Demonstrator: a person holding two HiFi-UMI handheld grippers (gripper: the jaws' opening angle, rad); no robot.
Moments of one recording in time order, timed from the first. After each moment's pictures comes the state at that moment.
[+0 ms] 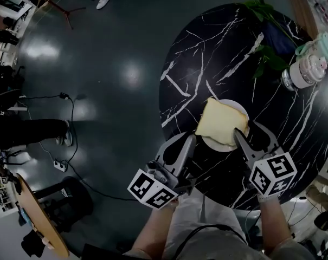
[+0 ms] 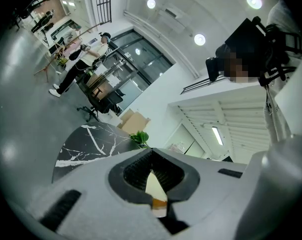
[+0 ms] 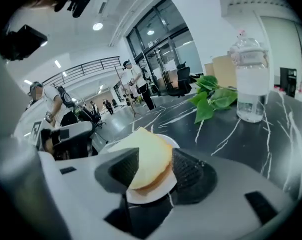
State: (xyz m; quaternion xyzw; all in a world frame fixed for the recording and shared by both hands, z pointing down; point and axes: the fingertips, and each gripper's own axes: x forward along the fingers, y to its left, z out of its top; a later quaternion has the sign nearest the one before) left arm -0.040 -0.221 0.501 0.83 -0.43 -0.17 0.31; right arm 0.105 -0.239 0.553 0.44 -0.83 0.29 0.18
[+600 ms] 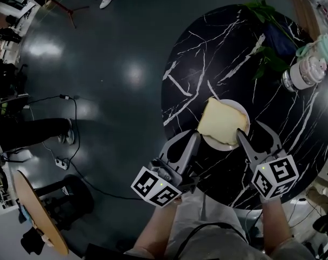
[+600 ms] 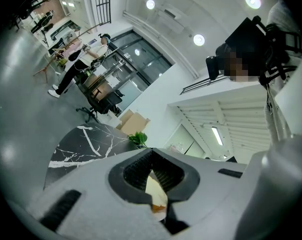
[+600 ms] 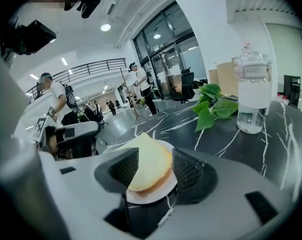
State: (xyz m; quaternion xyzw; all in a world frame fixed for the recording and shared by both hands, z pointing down) left arm -0.031 -0.223 0.494 0.83 -0.43 -0.17 0.31; right arm 0.108 -0.238 0.536 0.44 -0.84 0.25 0.18
